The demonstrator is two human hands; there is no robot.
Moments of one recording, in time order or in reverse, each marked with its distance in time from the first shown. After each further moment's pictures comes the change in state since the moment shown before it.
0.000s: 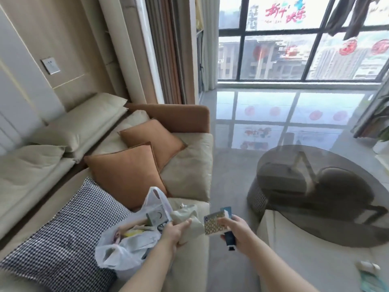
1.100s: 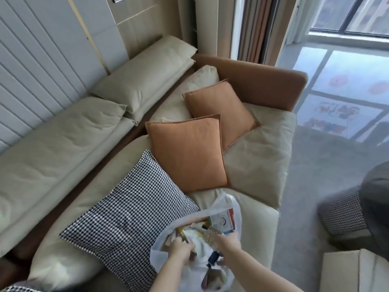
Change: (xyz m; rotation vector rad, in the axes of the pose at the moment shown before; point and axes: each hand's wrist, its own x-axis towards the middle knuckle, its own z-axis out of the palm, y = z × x) left_hand 0.184 0.000 -0.215 0.244 0.363 -0.370; right_hand 0.187 0.038 0.284 -0.537 0.096 0.408
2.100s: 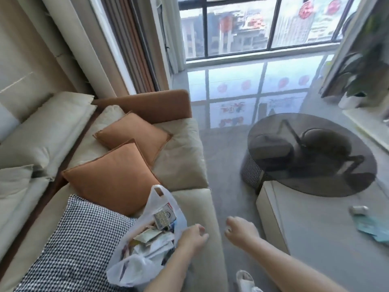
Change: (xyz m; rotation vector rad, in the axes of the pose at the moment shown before) left_hand -0.190 -0.027 0.122 1.032 -0.301 0.779; right_hand -0.103 0.175 -0.183 -0.723 0.444 -0.427
